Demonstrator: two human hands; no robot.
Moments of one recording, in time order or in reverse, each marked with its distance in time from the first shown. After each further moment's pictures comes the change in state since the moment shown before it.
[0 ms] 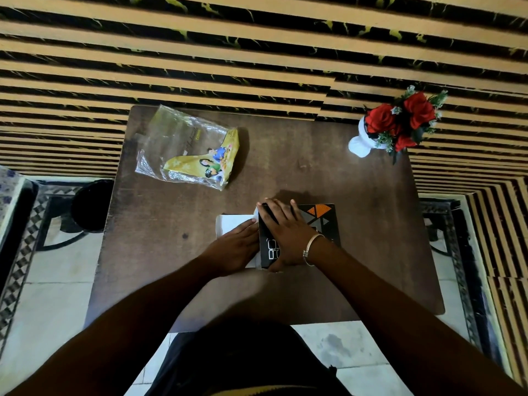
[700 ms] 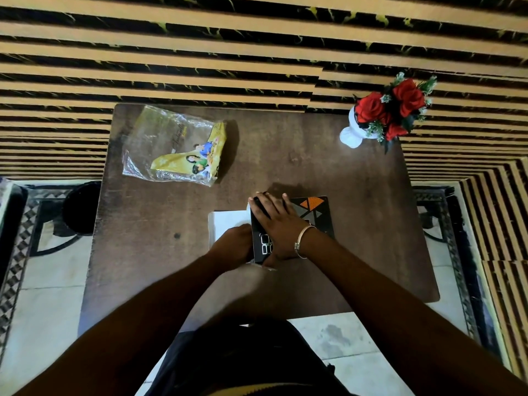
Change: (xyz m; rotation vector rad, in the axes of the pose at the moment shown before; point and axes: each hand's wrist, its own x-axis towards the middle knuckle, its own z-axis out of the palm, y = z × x) left_hand 0.026 0.017 0.007 -0.152 -0.058 -0.173; right_hand 0.001 0.001 -0.003 0.008 -0.030 0.006
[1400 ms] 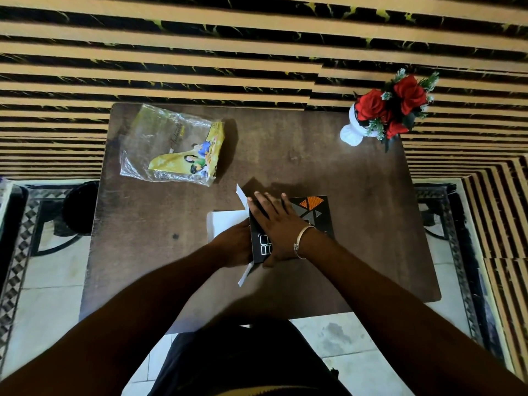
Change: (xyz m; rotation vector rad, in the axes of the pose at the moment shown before) left_hand 0.007 0.005 -0.027 0.347 -0.325 0.156; right_hand -0.001 0.002 -0.002 -0.014 -0.008 -0.013
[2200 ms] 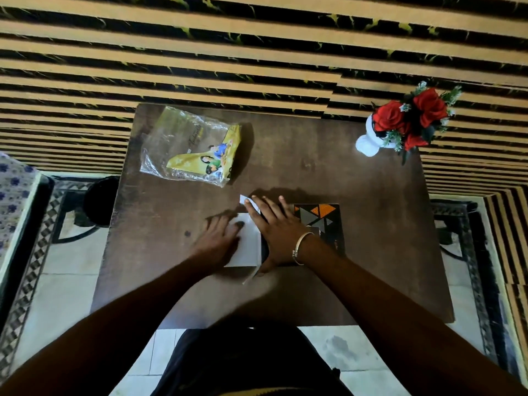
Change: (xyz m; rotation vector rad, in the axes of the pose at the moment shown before) left_hand -0.049 -0.014 0.042 -0.365 0.418 -0.539; right_hand 0.013 -0.015 0.000 -0.012 0.115 -0.078
